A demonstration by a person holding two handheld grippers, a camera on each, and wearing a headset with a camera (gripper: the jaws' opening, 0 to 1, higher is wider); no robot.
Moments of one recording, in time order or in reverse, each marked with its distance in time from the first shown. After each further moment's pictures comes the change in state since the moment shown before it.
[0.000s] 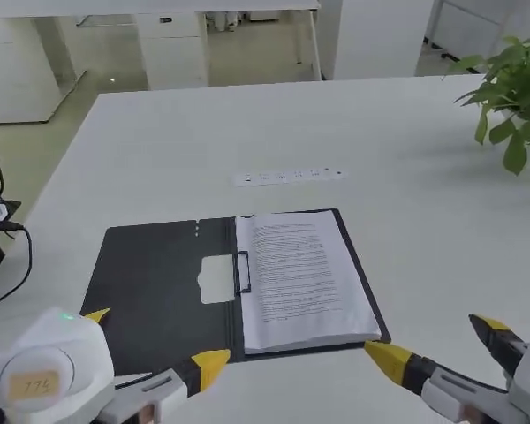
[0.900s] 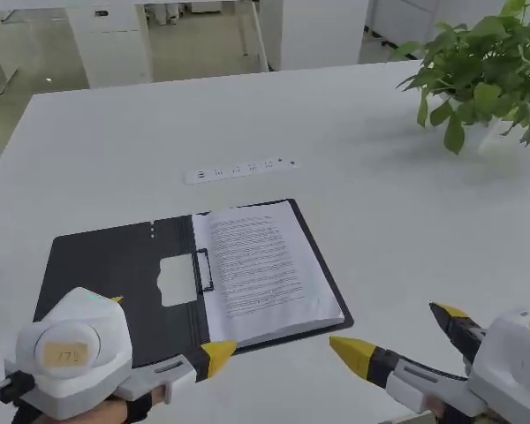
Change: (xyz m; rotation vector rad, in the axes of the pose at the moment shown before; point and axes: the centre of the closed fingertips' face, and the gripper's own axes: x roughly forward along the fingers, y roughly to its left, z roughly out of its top) left arm 0.059 -0.040 -0.003 0.098 0.060 -0.170; right arm -0.012 0.006 -0.008 0.032 -0.019 -0.039
